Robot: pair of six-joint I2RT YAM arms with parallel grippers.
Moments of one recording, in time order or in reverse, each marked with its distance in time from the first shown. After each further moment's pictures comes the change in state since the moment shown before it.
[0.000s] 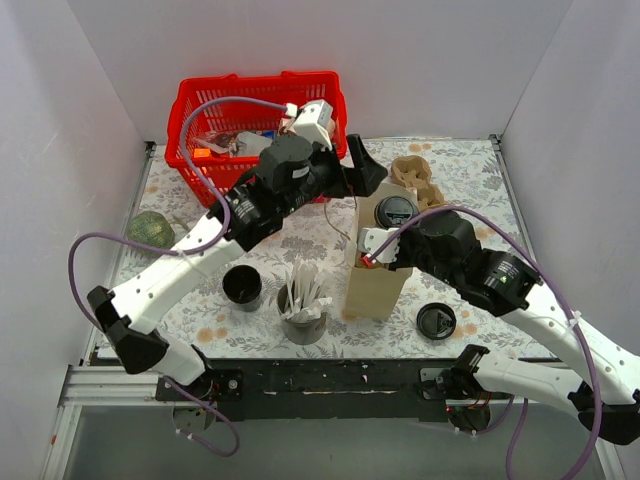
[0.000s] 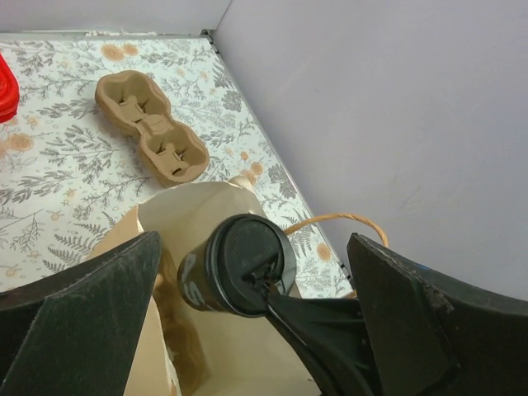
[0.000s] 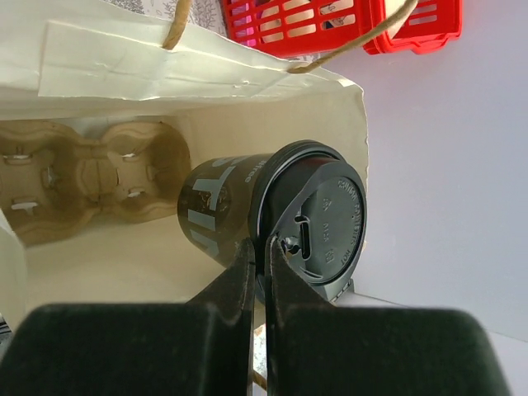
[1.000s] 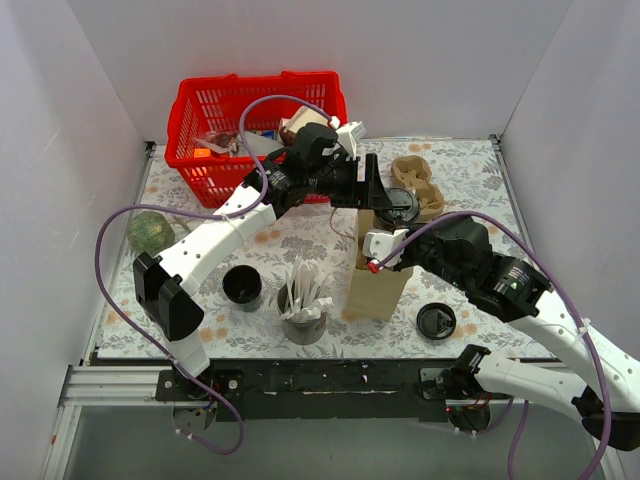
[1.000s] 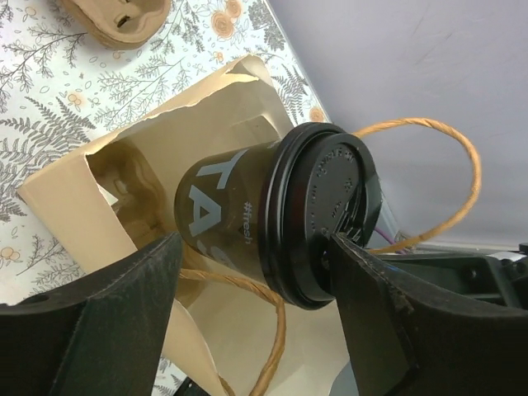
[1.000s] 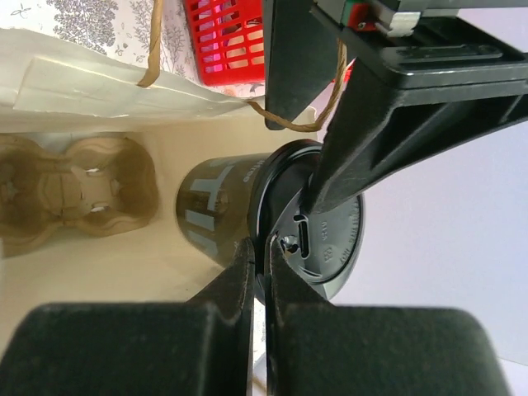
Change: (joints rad) left arm 0.143 0.285 0.183 -0.246 0.550 0.029; right arm 0.000 -0.059 -0.019 0.063 -0.025 -0.098
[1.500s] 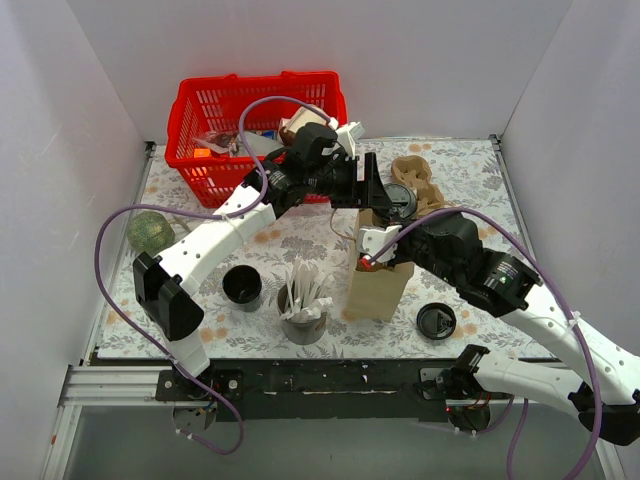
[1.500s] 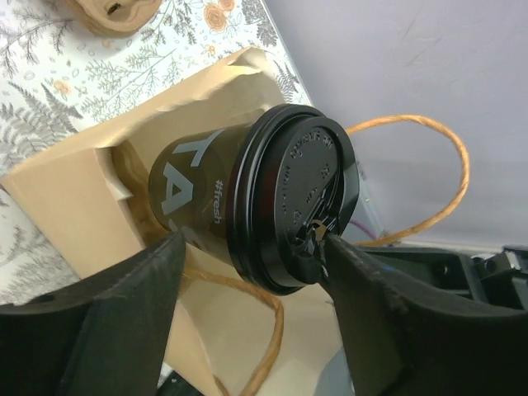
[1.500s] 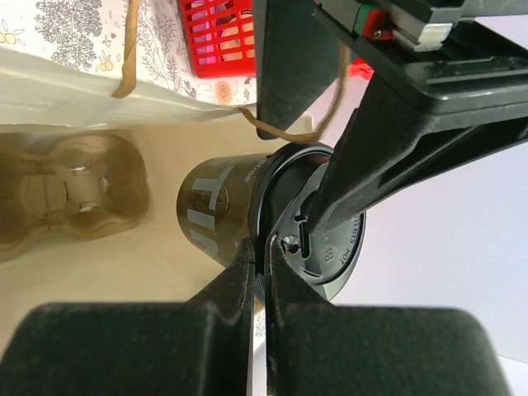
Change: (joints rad) left arm 0.002 0.007 0.000 -0.003 0.018 -0.045; right arm 0.000 0.045 0.000 0.034 0.031 -0.019
